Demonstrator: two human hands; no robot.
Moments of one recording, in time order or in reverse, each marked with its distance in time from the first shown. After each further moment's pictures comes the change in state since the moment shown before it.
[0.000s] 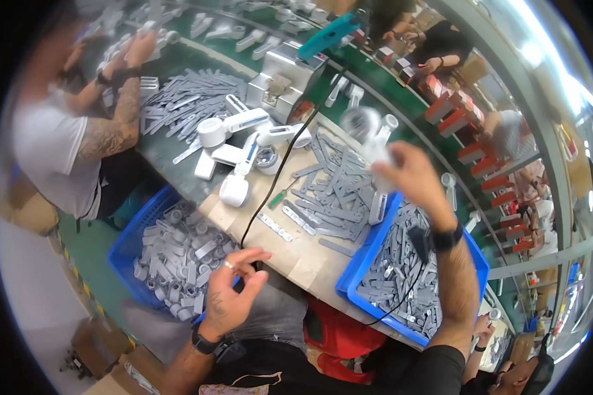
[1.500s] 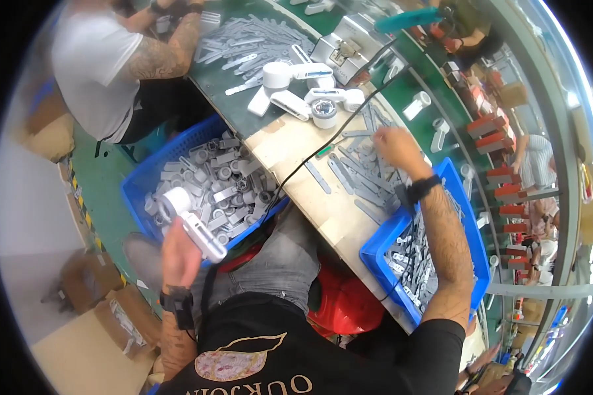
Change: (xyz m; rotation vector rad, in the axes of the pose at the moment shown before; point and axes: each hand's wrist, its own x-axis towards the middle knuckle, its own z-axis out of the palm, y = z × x) left_hand -0.110 -0.101 -0.125 -0.830 0.534 -0.147; right_hand 0.054 0.035 0.131 -0.389 -0.195 -0.238
